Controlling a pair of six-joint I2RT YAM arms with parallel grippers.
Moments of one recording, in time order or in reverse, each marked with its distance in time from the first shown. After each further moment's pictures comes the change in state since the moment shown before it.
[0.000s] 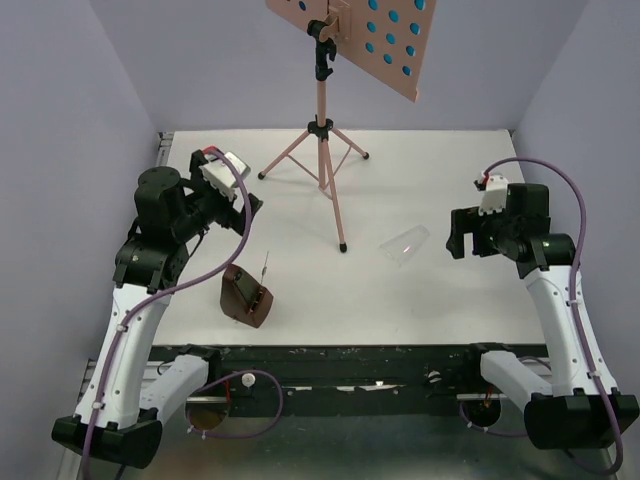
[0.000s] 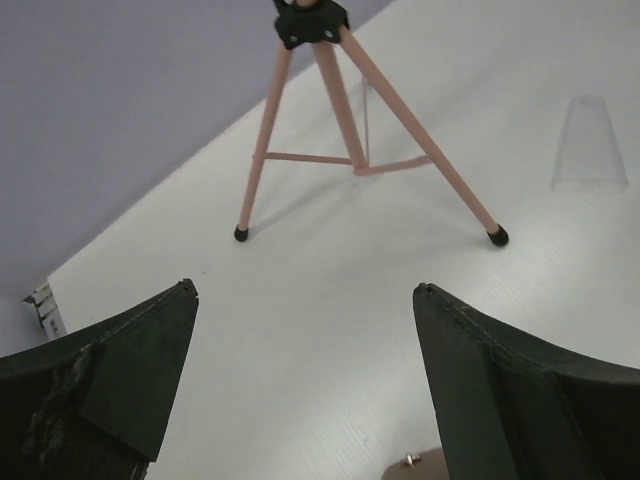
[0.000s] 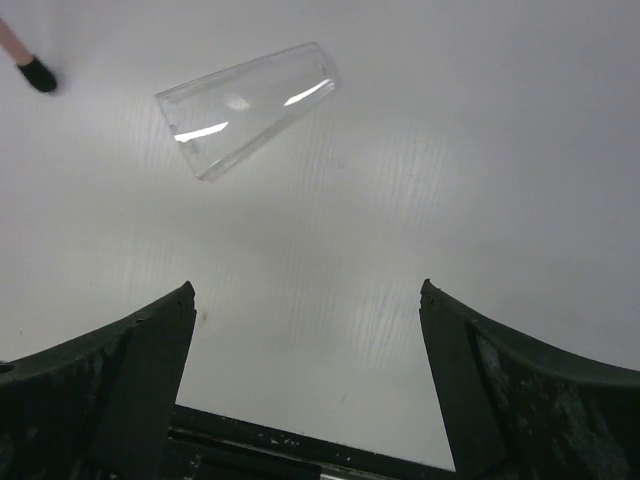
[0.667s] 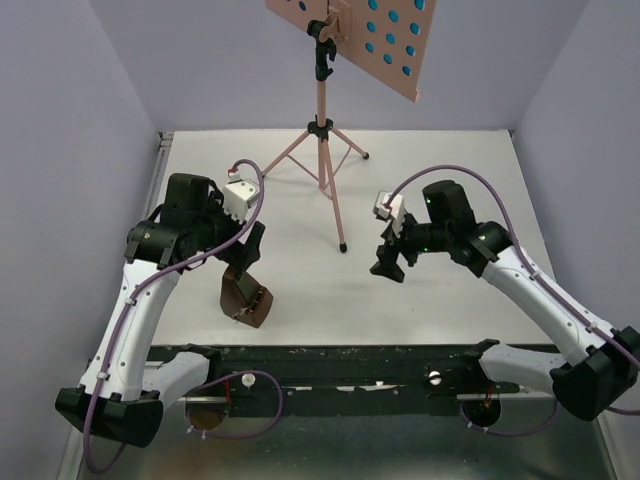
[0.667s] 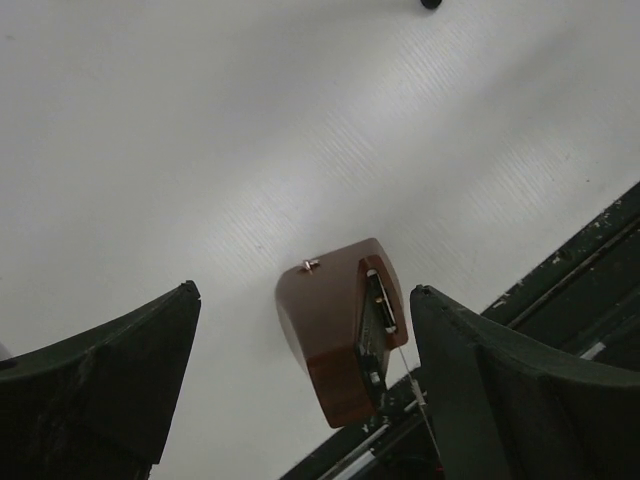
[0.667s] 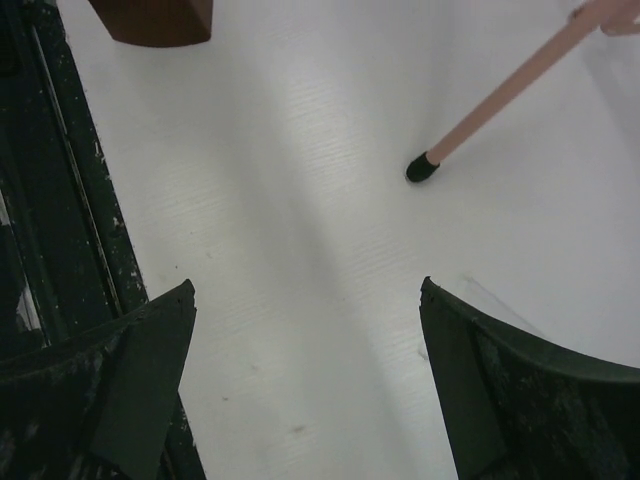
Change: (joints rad) left arm -0.065 0.080 0.080 -0.604 -0.041 0.043; right arm 0.499 0.139 -0.017 0.219 -0.414 -0.335
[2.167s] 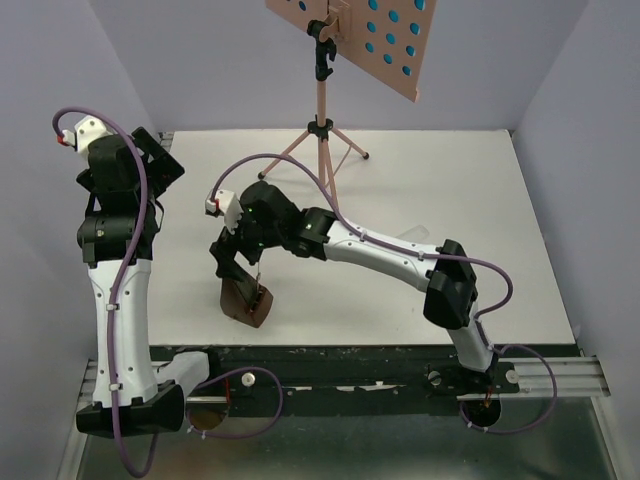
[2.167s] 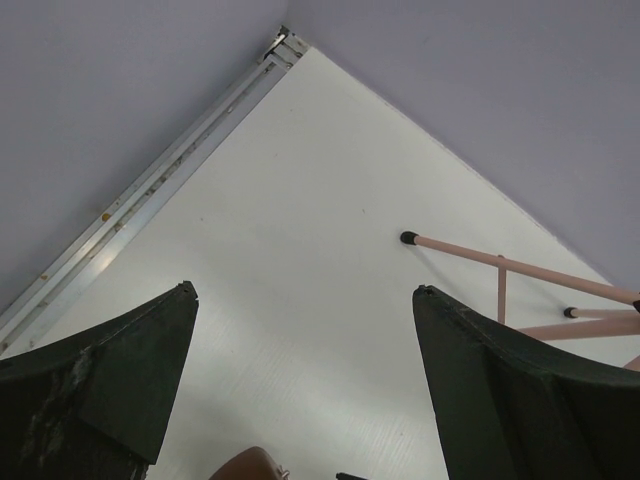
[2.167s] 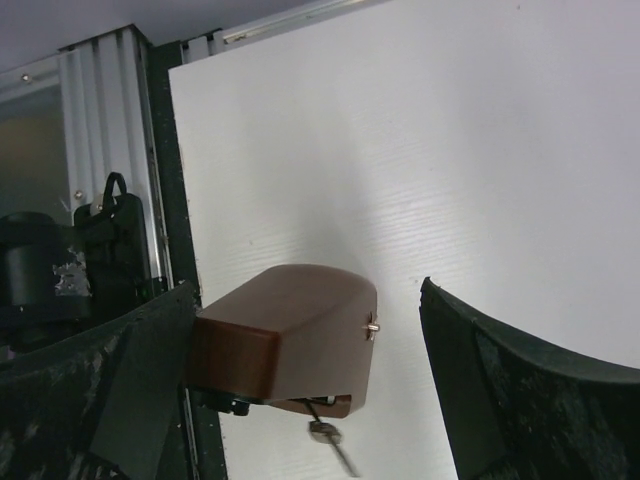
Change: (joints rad) left arm 0.325 0.057 0.255 0.234 -0.640 -0.866; right arm 0.616 0.957 0.904 0.284 0.238 0.426
